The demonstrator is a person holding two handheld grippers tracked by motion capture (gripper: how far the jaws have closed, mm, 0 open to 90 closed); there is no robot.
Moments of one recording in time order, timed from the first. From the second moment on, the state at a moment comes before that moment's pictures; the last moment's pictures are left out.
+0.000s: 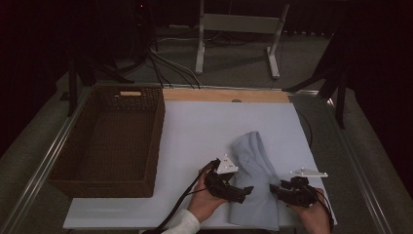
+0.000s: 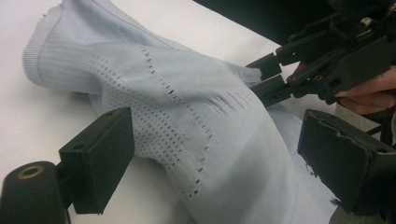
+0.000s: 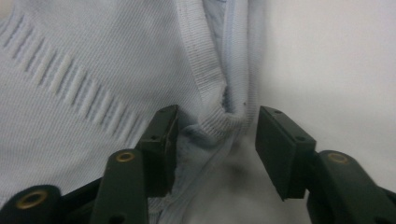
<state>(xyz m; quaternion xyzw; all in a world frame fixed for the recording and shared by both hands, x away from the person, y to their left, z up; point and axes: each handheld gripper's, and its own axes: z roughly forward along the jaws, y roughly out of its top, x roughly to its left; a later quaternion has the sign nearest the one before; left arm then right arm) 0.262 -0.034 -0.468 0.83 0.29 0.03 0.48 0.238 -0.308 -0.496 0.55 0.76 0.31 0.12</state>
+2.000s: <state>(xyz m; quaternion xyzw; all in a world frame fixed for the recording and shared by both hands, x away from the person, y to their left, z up) 0.260 0.007 -0.463 0.80 0.32 0.05 0.50 0.274 -0.324 -0.483 0.56 0.74 0.33 0.16</state>
